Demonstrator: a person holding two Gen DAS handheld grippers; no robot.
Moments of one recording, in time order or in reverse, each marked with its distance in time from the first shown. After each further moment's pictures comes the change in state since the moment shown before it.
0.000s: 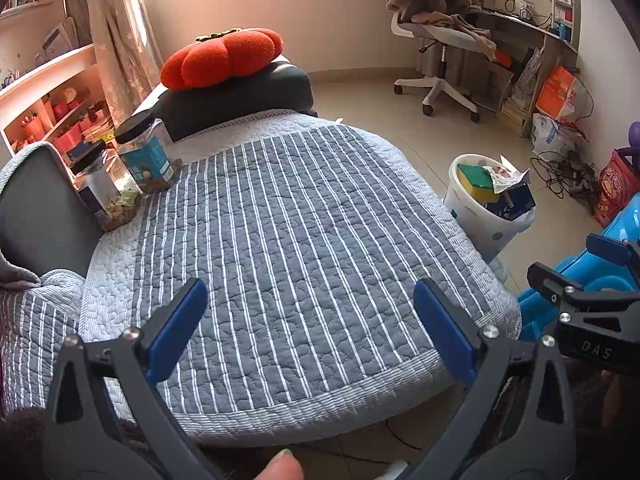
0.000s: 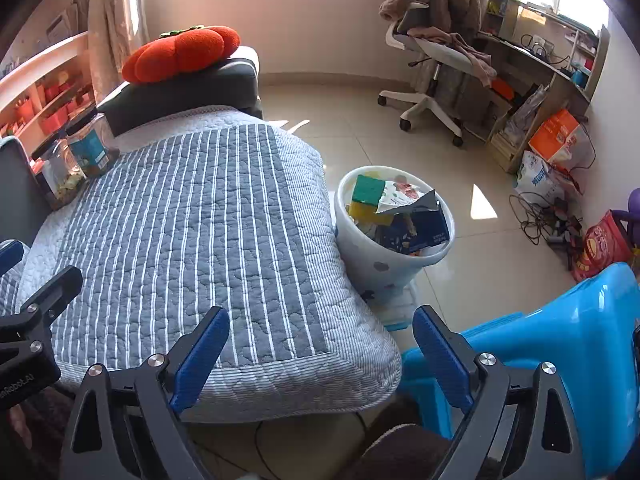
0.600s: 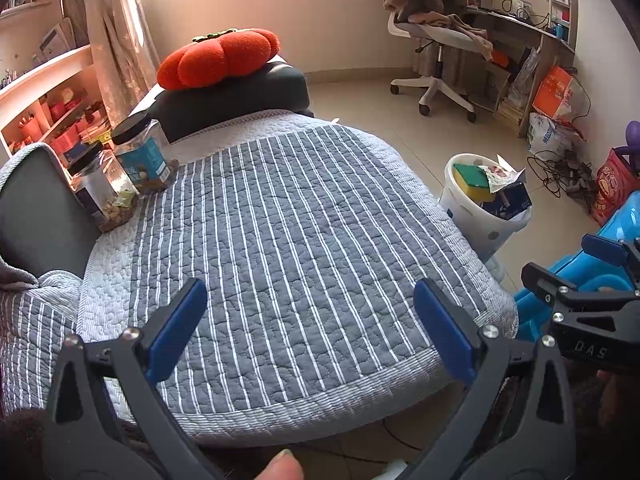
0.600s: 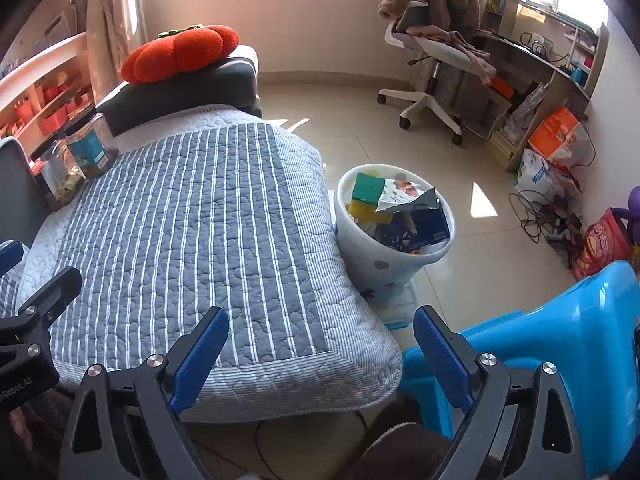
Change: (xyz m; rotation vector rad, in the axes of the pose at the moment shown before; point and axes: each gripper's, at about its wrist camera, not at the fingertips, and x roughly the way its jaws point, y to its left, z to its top) left arm -0.001 -0.003 0.002 0.004 0.001 -0.011; right arm 0.001 0.000 -0.001 0.001 0.004 0.000
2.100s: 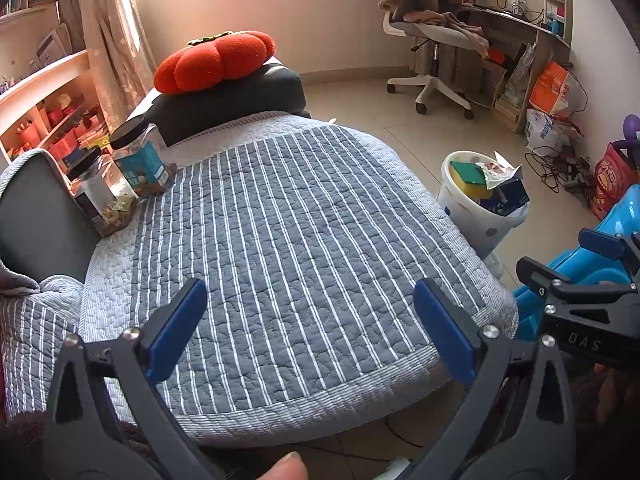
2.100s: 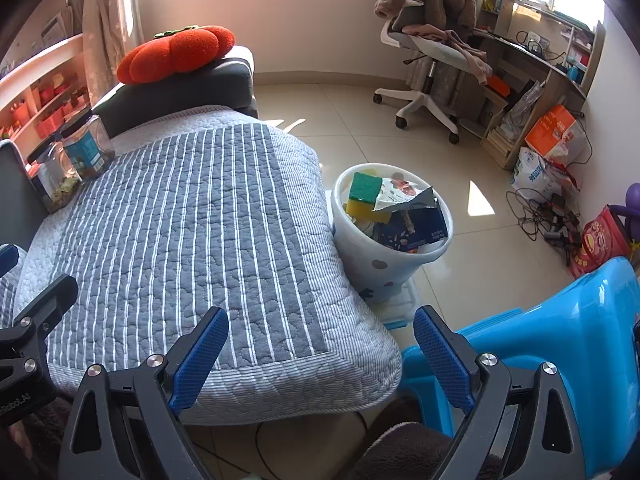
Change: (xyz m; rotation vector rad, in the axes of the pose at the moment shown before) left arm -0.002 -0.001 0.000 0.016 -0.001 -0.001; right arm 0.001 0.000 0.000 0.009 -0.004 -0.009
